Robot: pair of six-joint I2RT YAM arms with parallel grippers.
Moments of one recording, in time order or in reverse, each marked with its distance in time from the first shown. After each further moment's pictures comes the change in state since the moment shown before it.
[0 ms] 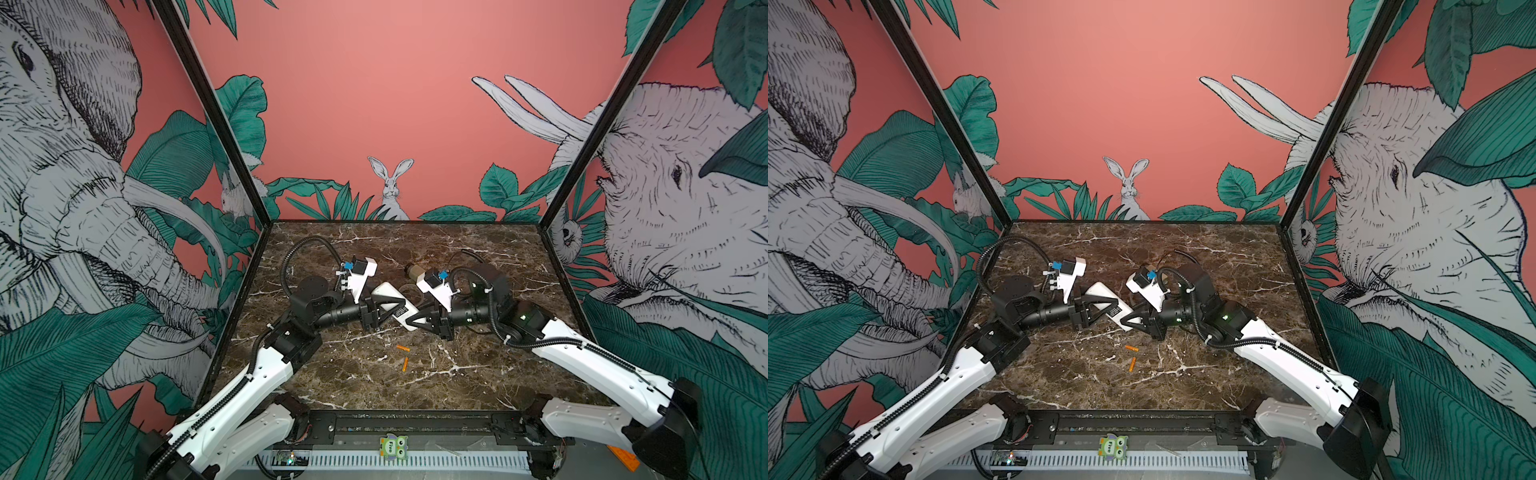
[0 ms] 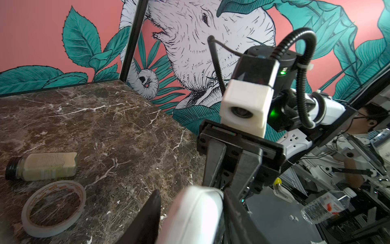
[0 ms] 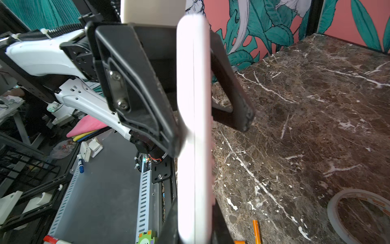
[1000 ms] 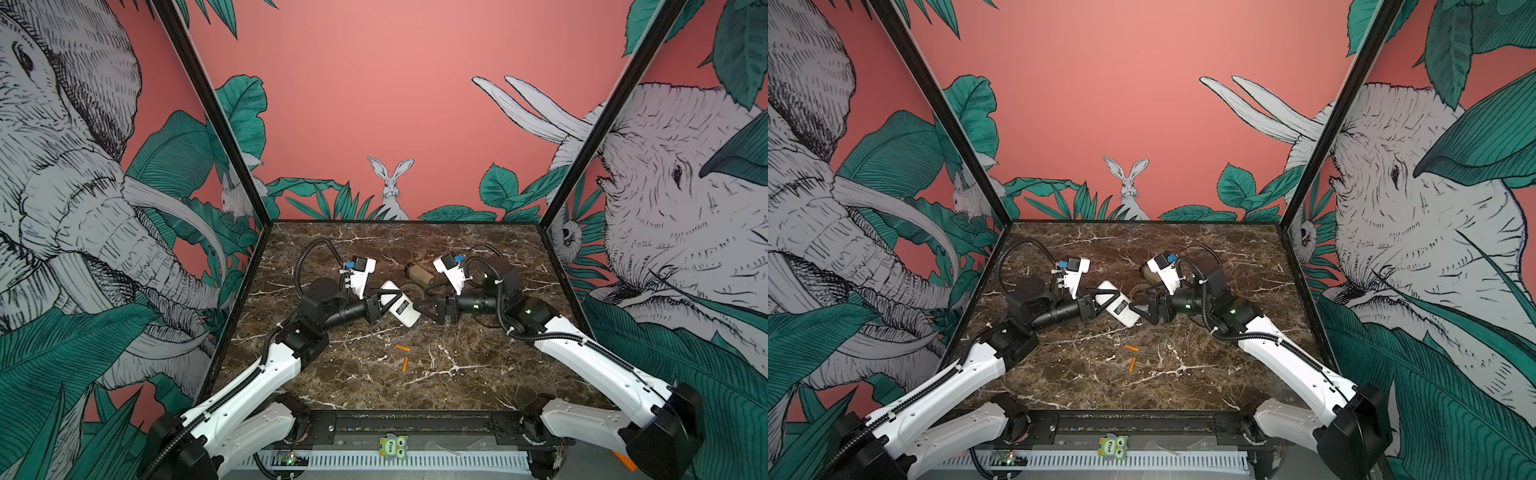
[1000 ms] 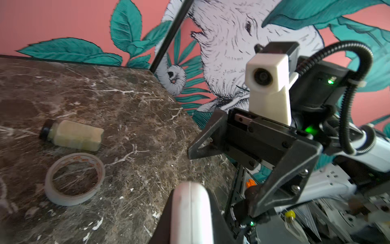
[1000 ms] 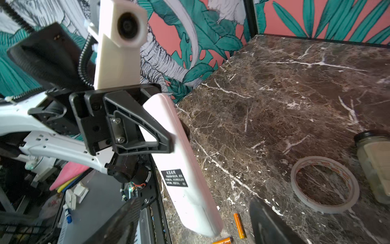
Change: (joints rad) left arm -0.008 0.053 -0.072 0.060 -0.239 -0.160; right arm -0.157 -0.006 -0.051 0.082 0.061 0.182
